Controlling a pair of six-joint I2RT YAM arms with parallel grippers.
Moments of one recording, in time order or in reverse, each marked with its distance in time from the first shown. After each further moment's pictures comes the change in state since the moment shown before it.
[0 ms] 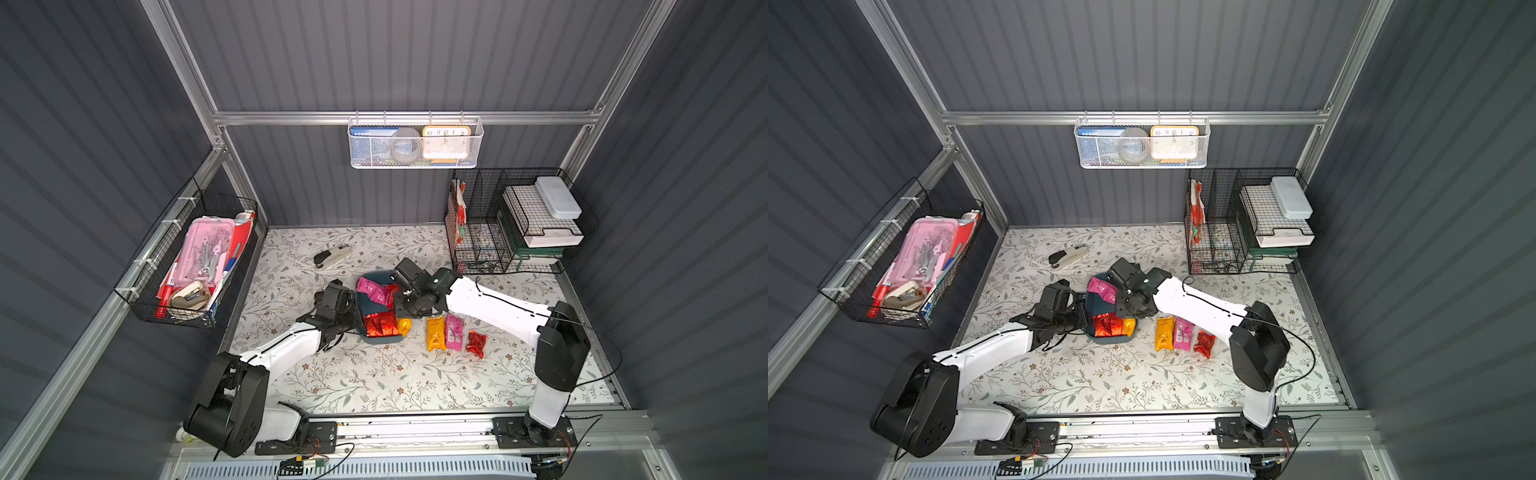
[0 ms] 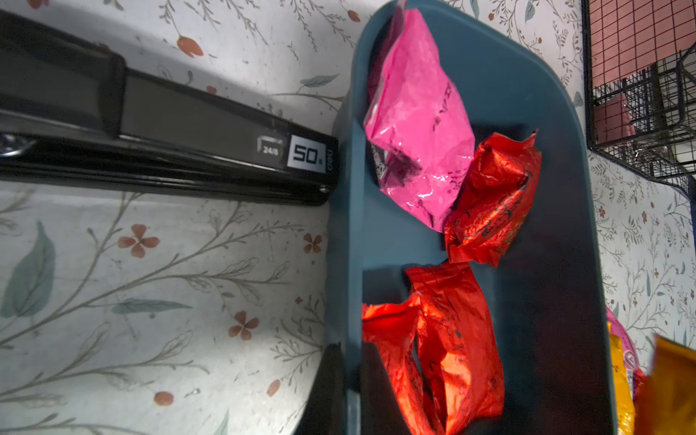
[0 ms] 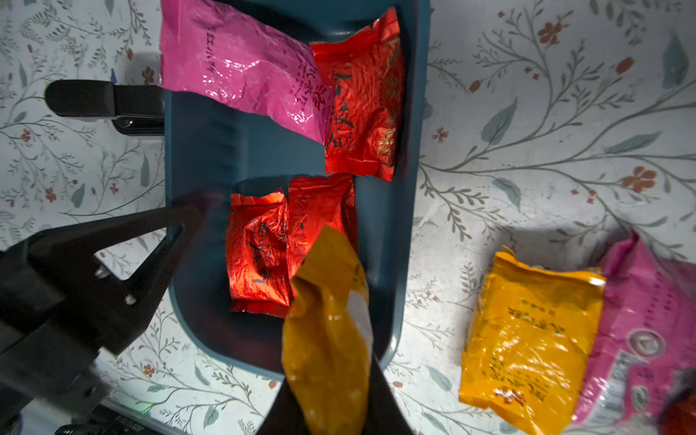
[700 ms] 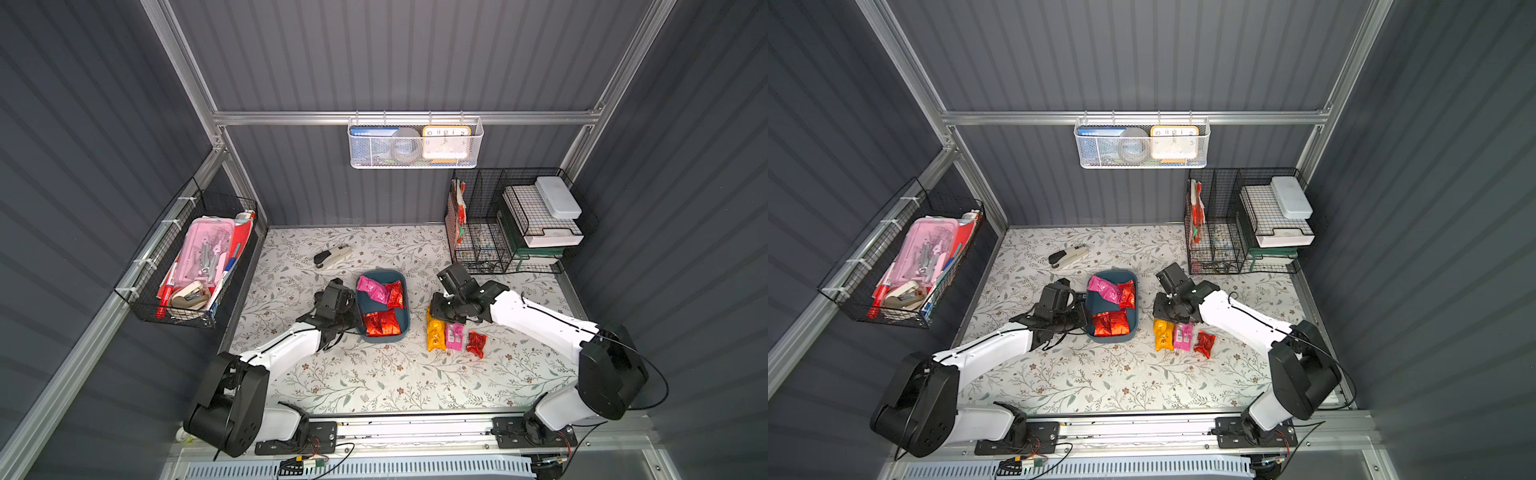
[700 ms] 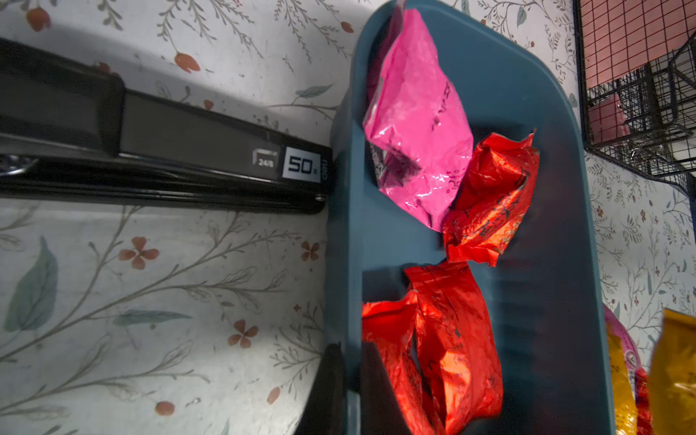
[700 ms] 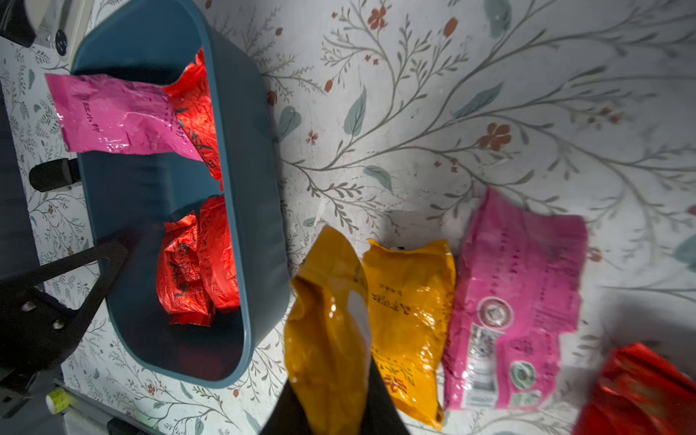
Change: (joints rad) left arm 0.000 0.000 0.000 0.015 0.000 0.019; right arm -0.216 -0.222 -0.415 0.236 -0.138 0.038
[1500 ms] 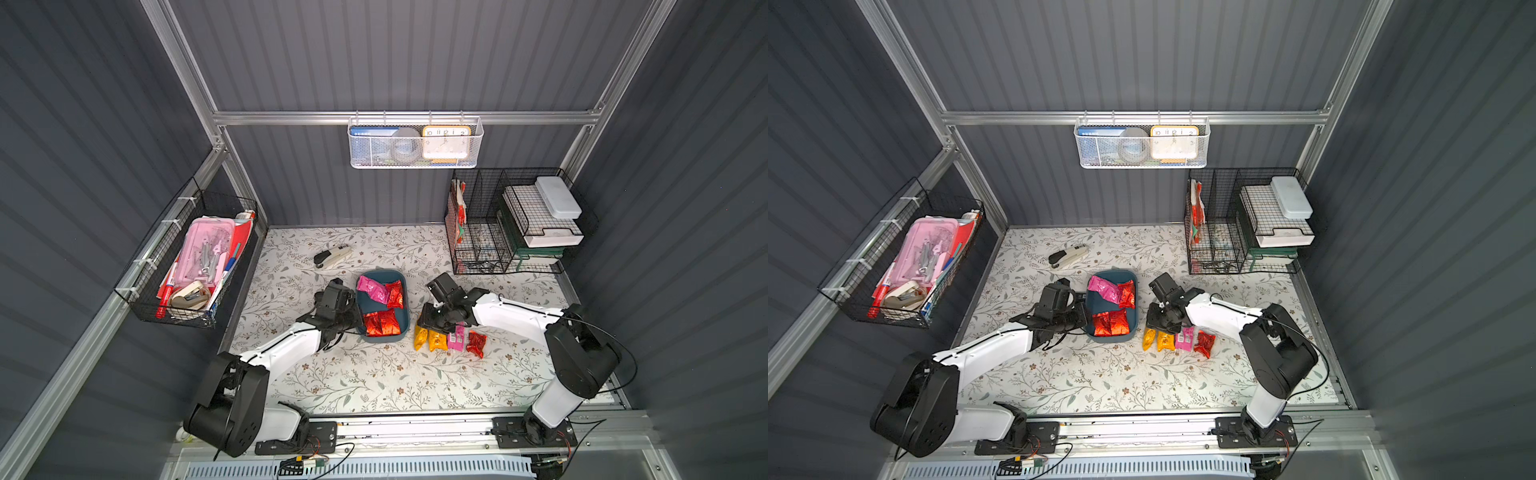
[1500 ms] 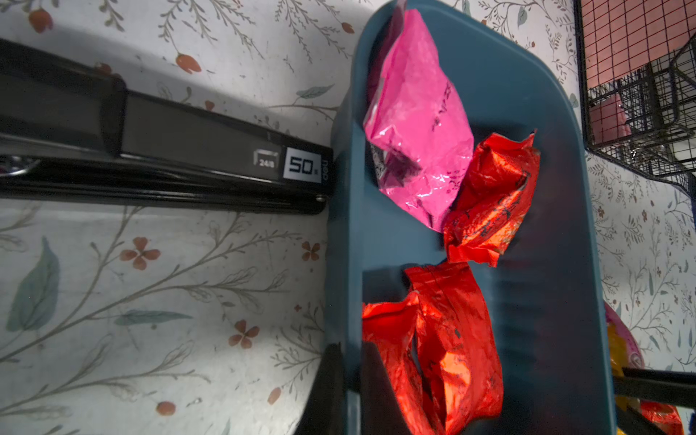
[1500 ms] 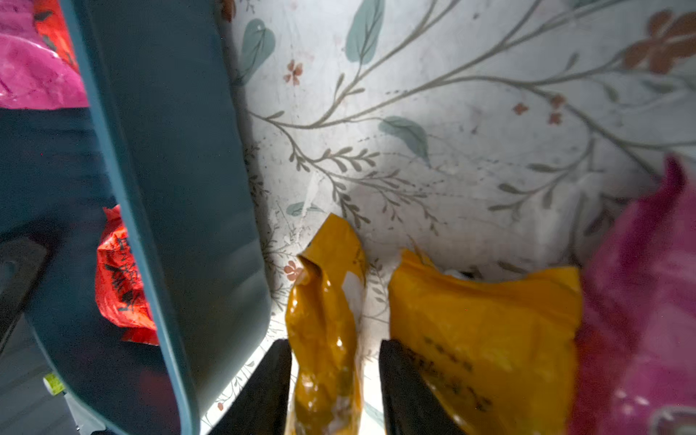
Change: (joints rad) left arm 0.000 0.000 0.000 0.000 -0.003 0.000; right arm 0.019 0.118 -0.047 0.084 -0.052 0.017
